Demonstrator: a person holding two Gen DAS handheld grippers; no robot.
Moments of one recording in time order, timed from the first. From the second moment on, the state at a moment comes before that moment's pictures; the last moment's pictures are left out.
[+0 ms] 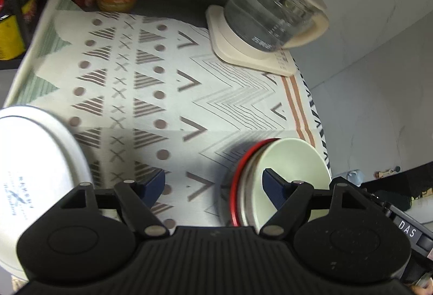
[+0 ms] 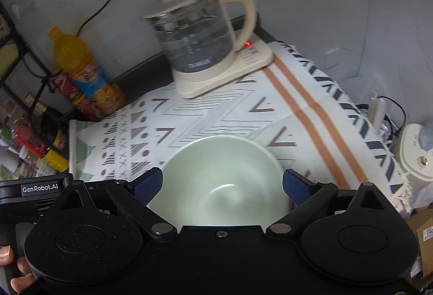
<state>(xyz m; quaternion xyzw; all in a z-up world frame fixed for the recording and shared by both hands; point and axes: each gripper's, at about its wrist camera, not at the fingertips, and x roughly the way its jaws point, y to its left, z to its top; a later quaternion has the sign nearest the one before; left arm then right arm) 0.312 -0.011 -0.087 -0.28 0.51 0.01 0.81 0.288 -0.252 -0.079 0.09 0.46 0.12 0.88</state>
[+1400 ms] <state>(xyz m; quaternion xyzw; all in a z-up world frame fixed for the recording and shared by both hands) 0.362 -0.060 -0.157 -0.26 0.59 -0.01 0.76 0.321 -0.289 -0.163 0.14 0.56 0.12 0.81</state>
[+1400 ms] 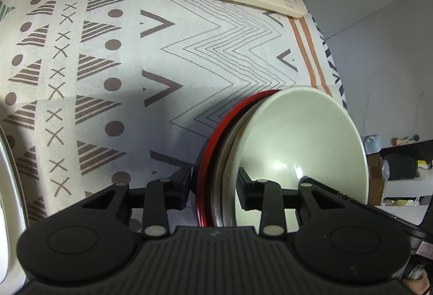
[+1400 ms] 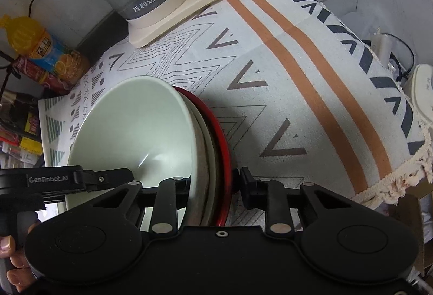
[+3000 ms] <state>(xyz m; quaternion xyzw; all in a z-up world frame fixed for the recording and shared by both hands) 0.194 0.164 -0.087 -0.40 0.45 0.16 0.78 0.292 -0.054 -0.100 0.04 0.53 0.33 0.78</state>
